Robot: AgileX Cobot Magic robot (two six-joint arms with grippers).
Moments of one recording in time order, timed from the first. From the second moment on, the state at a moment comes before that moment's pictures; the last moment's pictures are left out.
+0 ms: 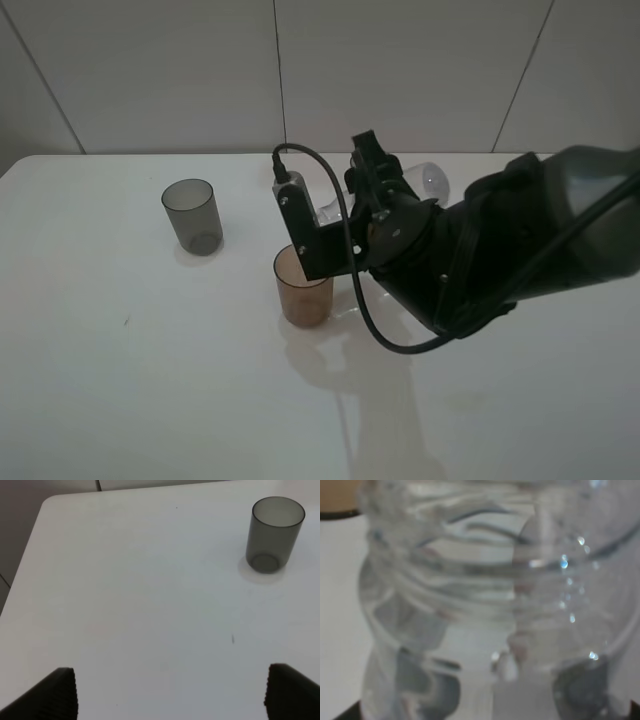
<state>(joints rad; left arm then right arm) -0.09 -0.01 -0.50 0.11 1.05 -0.02 0.97 1.82 -0.81 -1.73 0.82 0.50</state>
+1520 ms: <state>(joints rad) -0.09 -0.01 -0.50 0.11 1.05 -0.02 0.97 1.82 -0.86 -1.73 0.86 0.24</state>
